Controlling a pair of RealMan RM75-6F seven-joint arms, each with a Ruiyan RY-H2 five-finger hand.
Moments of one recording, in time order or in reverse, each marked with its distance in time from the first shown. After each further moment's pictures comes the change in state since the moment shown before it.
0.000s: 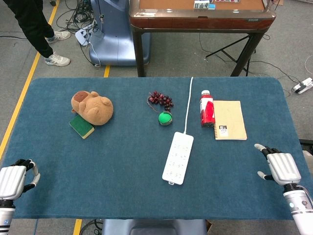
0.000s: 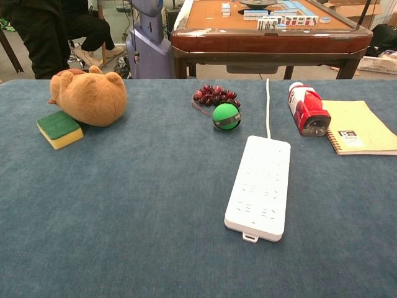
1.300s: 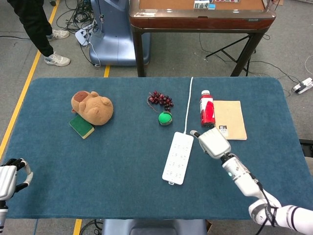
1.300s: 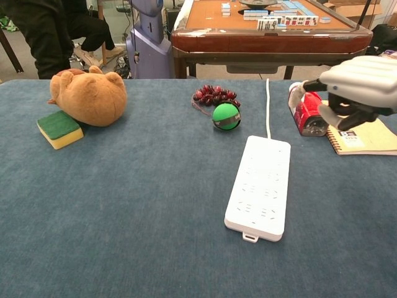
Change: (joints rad) left arm 0.019 0.011 -0.015 0.028 -0.011 0.035 -0.066; right arm 0.398 -0.246 0.149 0.017 0.019 -0.303 -0.330
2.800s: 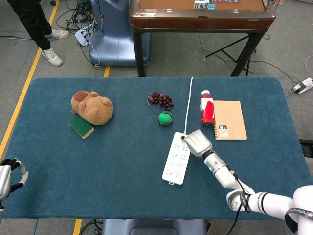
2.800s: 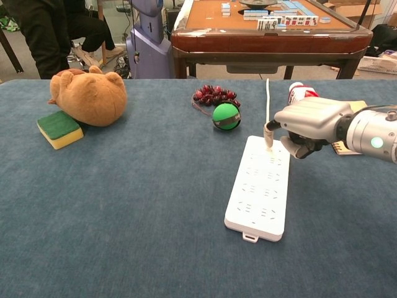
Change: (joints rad) left arm 0.009 0.003 -0.014 0.019 -0.029 -0.005 -0.022; right arm 0.178 -0.180 -0.076 0.172 0.252 -0.098 -0.113
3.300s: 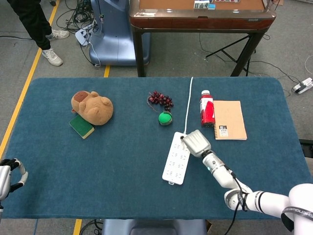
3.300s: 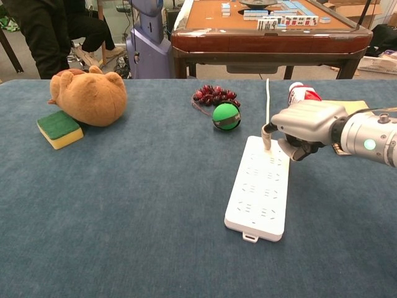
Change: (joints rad) left arm 0.002 0.003 0.000 0.000 -0.002 -0.002 -0.006; right arm 0.023 -0.019 -0.017 0.020 0.035 -0.008 -0.009
